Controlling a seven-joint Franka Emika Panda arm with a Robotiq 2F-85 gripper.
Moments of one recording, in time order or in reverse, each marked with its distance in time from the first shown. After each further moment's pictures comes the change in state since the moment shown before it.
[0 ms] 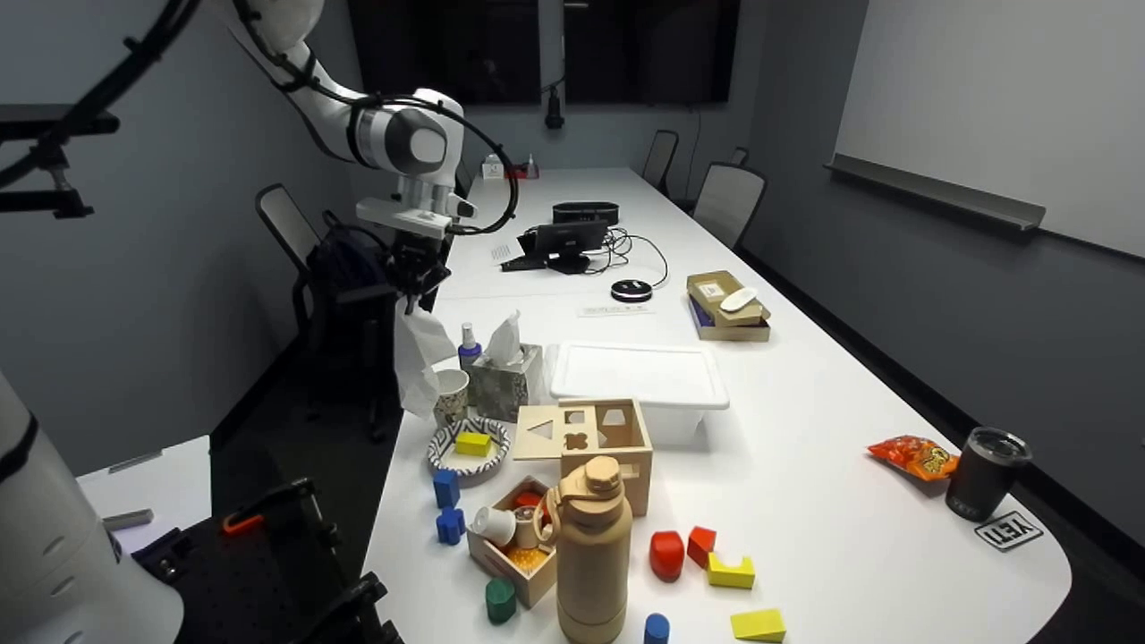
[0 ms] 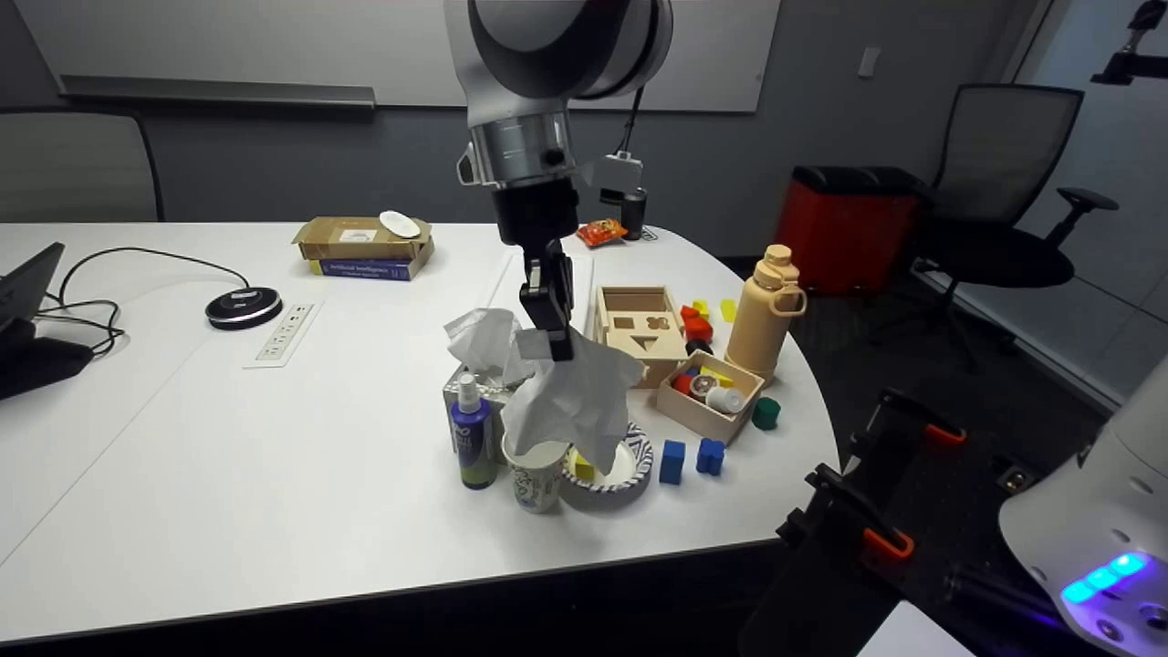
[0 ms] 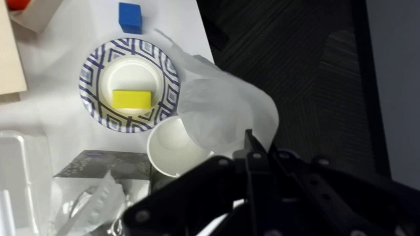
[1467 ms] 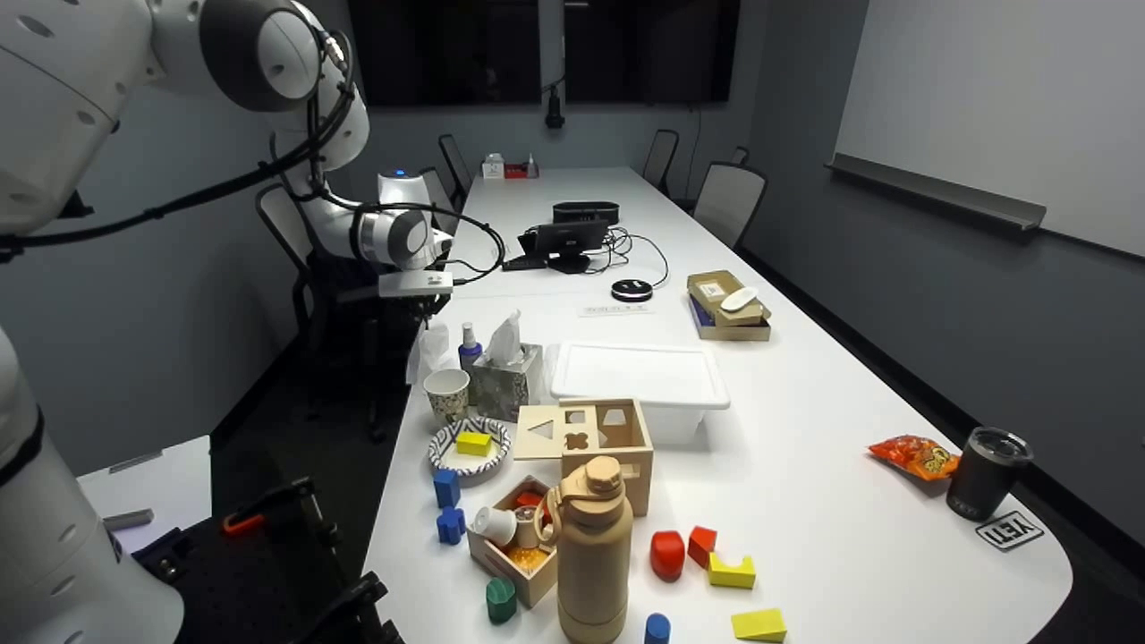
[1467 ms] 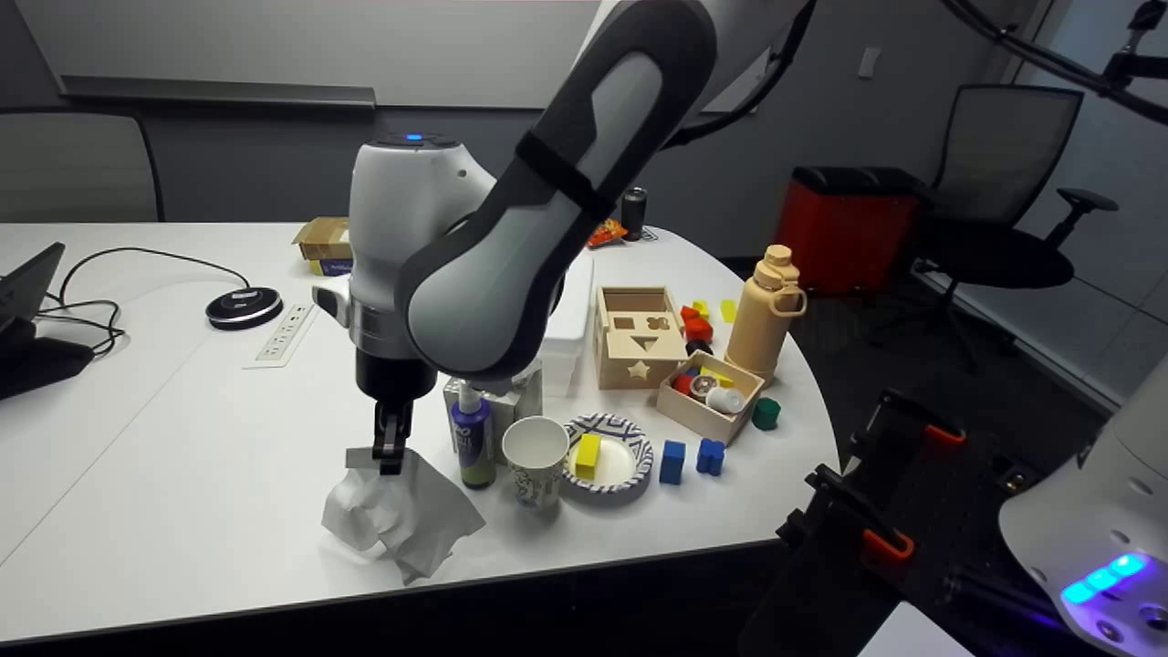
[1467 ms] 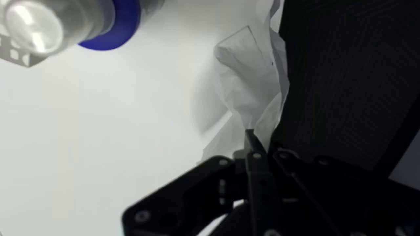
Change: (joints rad) arm 0.189 0.449 -0.015 0.224 -0.235 0.675 -0.065
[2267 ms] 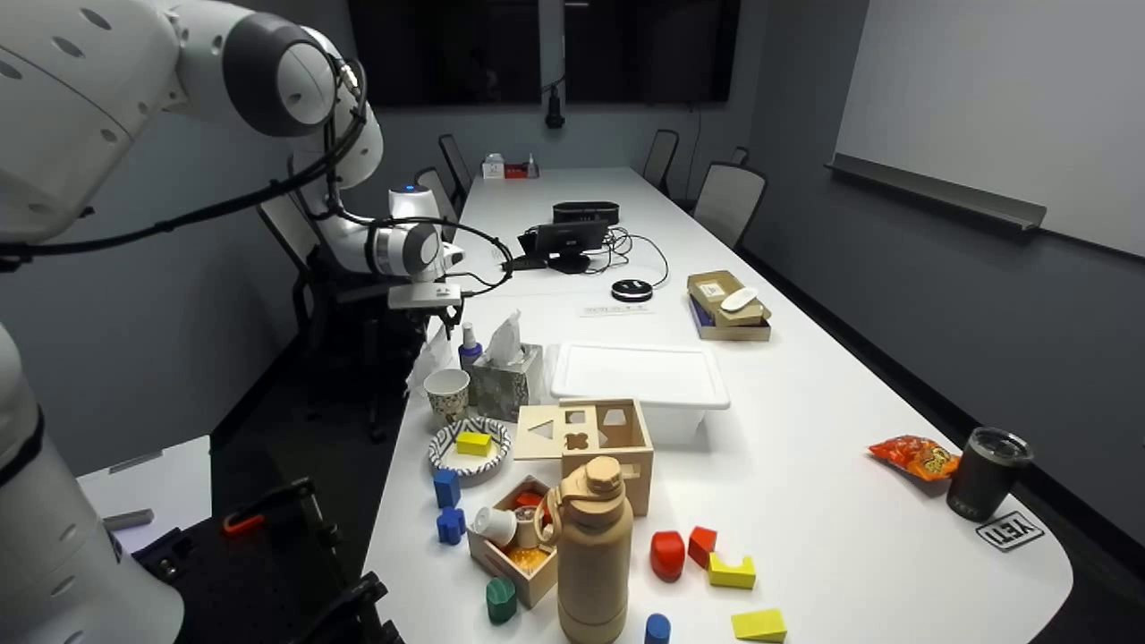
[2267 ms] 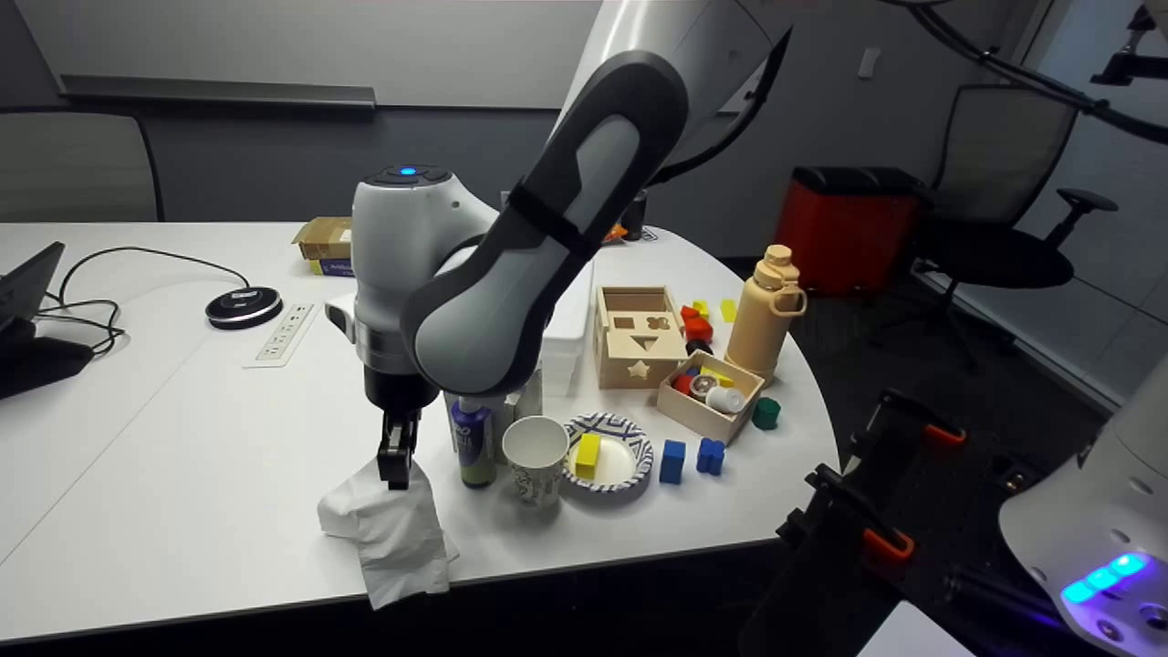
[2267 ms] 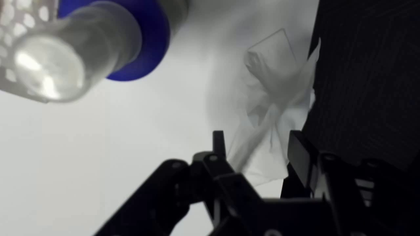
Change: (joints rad) arm 0.009 0.077 -0.034 0.075 -0.064 -0.026 0.103
